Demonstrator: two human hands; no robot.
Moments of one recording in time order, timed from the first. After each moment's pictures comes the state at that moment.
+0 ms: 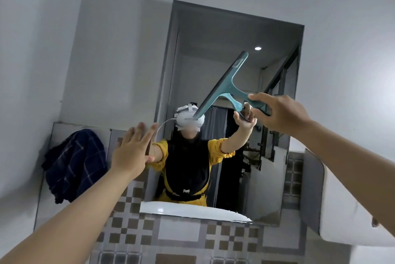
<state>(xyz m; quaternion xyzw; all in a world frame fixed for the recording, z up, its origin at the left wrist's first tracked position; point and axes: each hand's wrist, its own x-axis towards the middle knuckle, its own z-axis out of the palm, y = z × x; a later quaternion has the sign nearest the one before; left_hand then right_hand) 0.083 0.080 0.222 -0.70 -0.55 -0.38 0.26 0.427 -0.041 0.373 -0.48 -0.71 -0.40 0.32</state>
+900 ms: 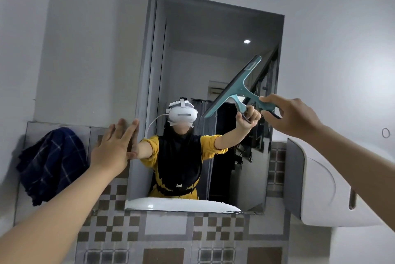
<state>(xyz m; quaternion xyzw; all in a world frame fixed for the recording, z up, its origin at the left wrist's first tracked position) 0.090 0.068 0.226 -0.70 -0.56 -0.41 0.16 0.492 -0.062 0.349 -0.52 -0.68 -0.36 0.37</state>
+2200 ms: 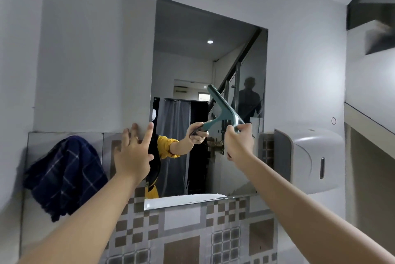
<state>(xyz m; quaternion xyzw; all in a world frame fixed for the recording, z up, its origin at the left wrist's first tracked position) 0.081 0.077 0.217 -0.73 -0.49 -0.42 0.22 0.296 -0.049 0.273 -0.57 -0.38 0.09 0.73</state>
